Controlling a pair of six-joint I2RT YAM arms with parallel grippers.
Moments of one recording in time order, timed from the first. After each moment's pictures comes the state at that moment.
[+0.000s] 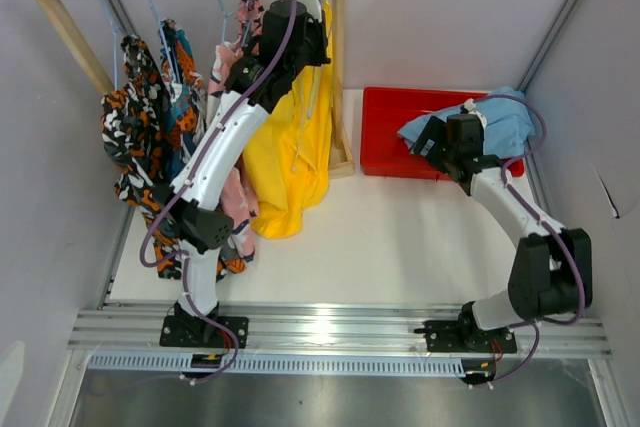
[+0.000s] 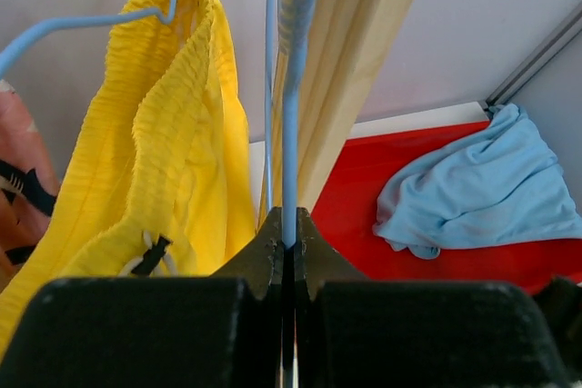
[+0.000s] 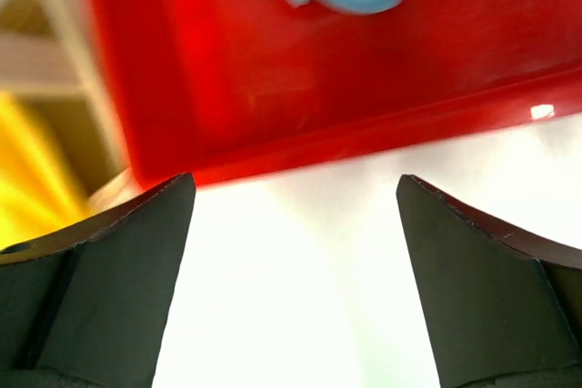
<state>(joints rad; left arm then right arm) -0.57 2.00 2.45 -0.66 -0.22 -0.20 0.16 1.51 1.09 -0.26 0.09 0.61</state>
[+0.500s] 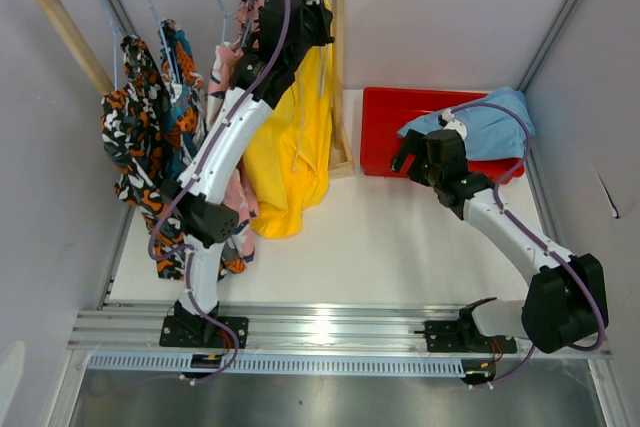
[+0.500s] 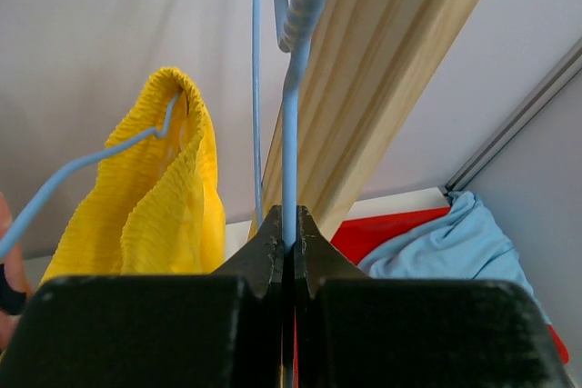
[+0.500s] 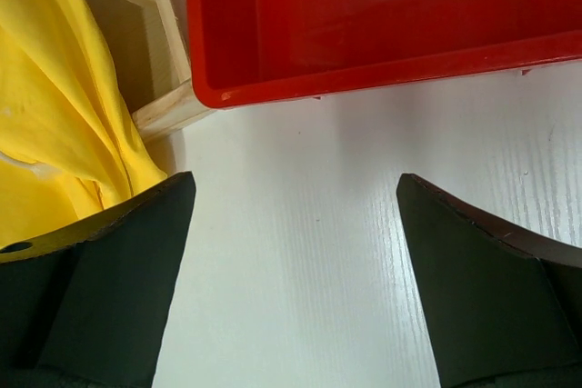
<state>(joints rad) -0.54 2.08 2.53 -0.45 -0.20 -0.24 0.38 1.31 0.96 -0.24 0.17 0.62</state>
